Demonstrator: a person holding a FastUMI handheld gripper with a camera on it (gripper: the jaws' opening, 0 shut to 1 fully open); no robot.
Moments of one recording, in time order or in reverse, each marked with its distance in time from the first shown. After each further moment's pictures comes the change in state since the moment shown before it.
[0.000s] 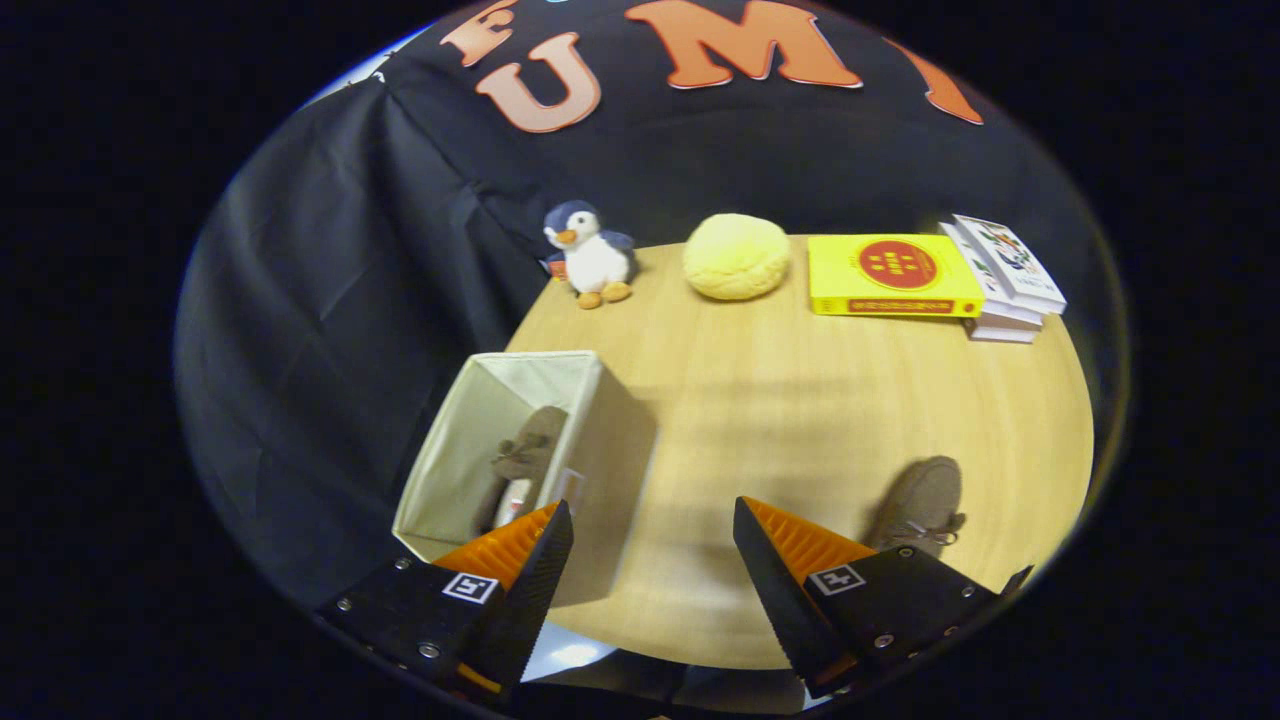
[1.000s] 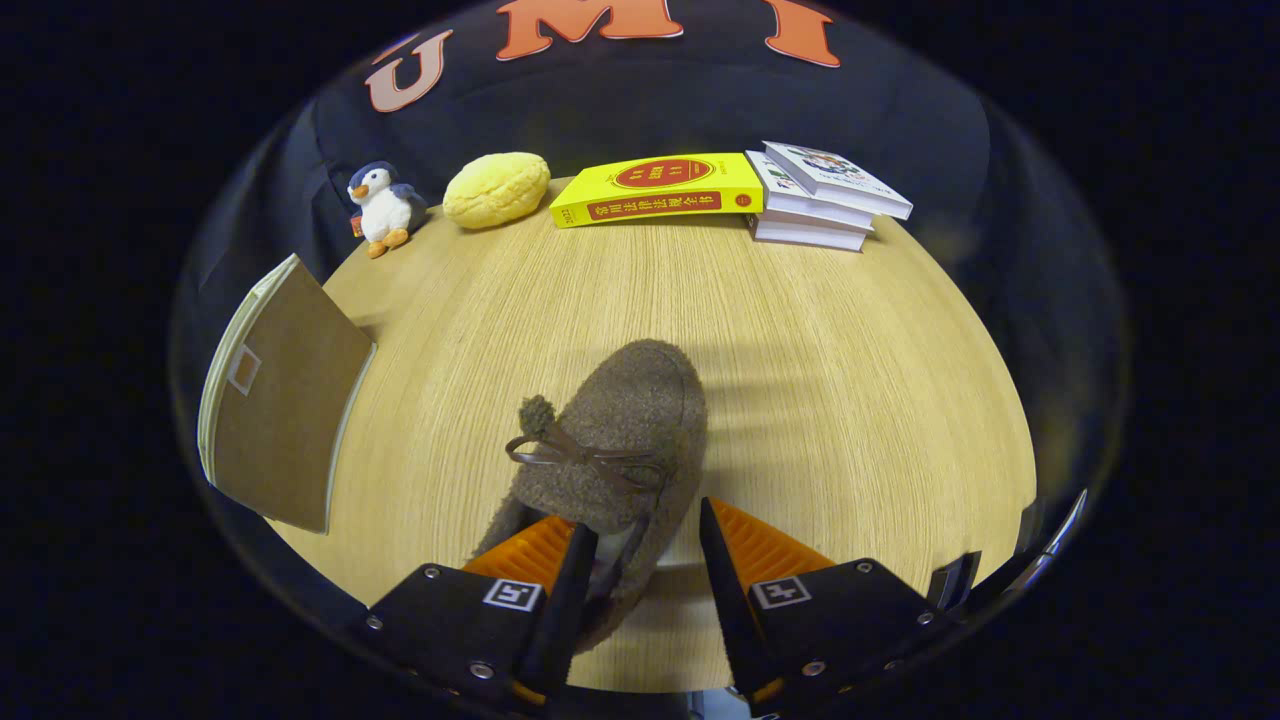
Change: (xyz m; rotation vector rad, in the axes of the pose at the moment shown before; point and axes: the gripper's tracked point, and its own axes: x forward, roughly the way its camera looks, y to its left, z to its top) arm 0.044 -0.206 -0.090 0.007 -0.010 -0.326
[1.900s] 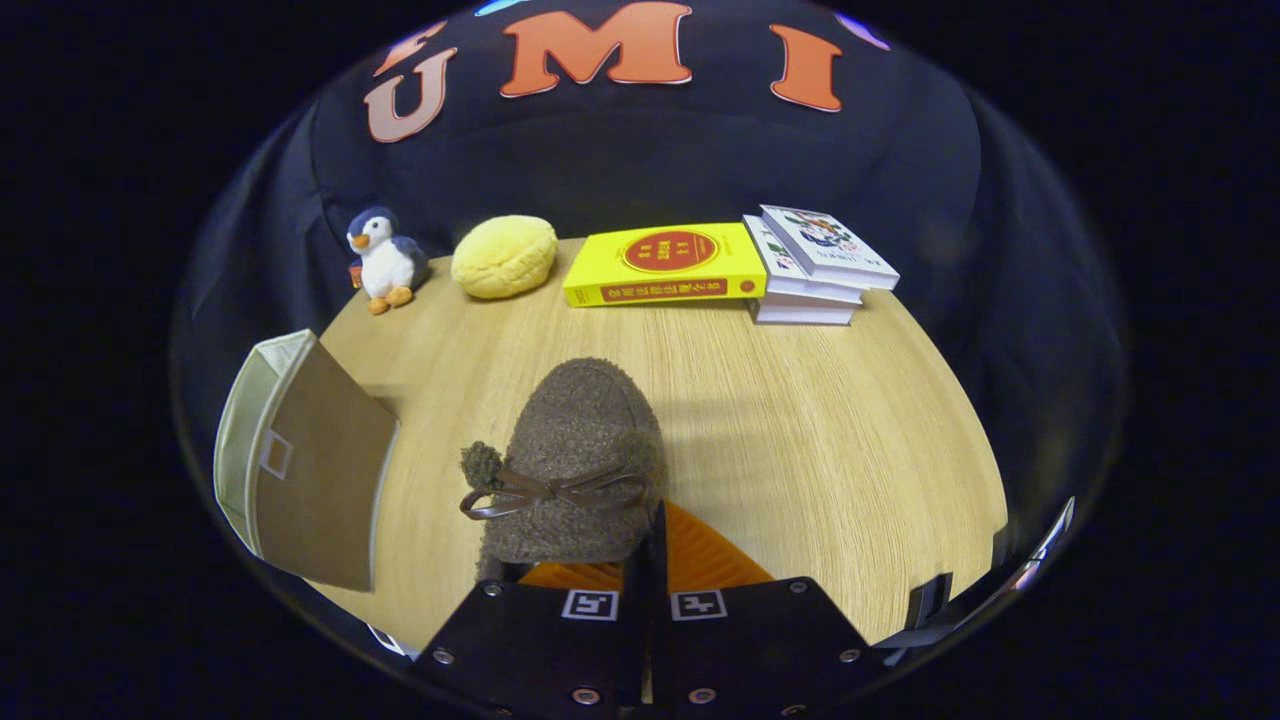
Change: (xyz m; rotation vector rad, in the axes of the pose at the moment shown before) arm -0.055 0.047 0.090 0.026 -0.126 -0.031
